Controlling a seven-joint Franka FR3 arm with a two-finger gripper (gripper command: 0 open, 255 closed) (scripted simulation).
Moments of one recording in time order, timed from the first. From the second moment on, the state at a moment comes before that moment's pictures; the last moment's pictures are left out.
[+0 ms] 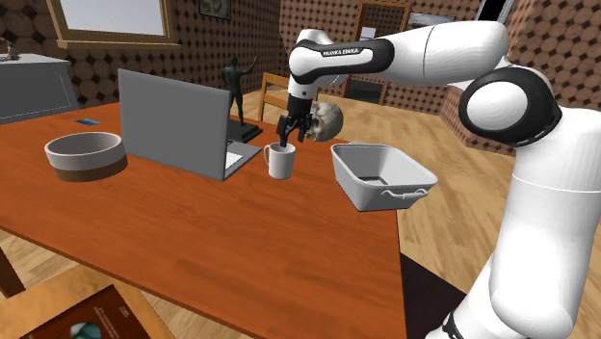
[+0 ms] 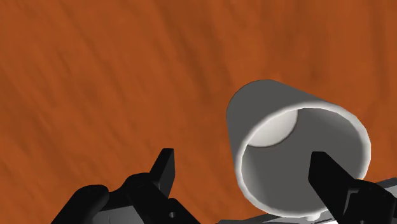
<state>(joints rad) 0.00 0.28 -0.04 -1.52 0.08 1.84 -0.16</state>
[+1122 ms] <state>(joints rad) 0.00 0.30 -0.04 -1.58 0.08 1.92 -0.16</state>
